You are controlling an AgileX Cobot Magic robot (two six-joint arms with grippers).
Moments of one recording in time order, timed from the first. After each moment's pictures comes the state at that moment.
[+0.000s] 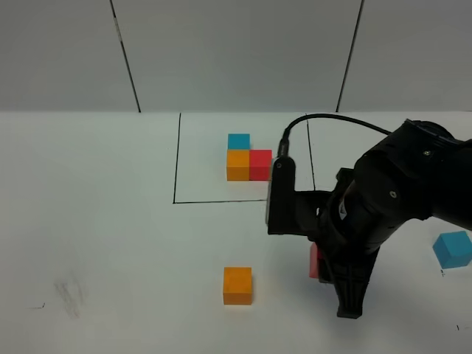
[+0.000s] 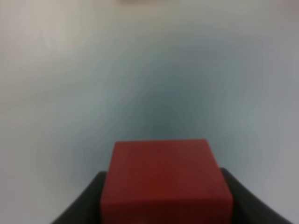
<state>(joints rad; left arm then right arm) -0.04 -0.01 -0.51 -0.05 1.08 0.00 0.68 1.63 -1.15 -0.06 0.89 -0.78</state>
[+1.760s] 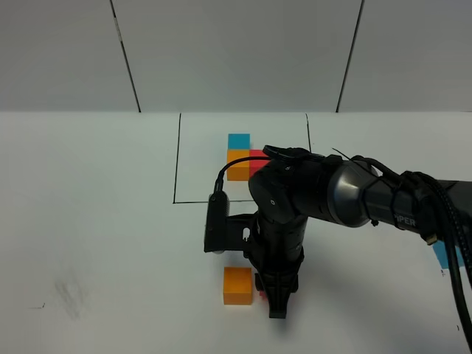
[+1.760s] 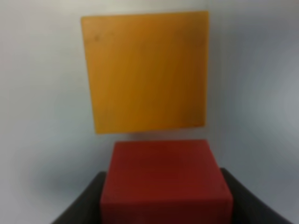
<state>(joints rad) -0.04 -0.01 -0.51 0.00 1.08 0.00 0.73 2.08 -1.42 -0.04 0.90 -0.74</state>
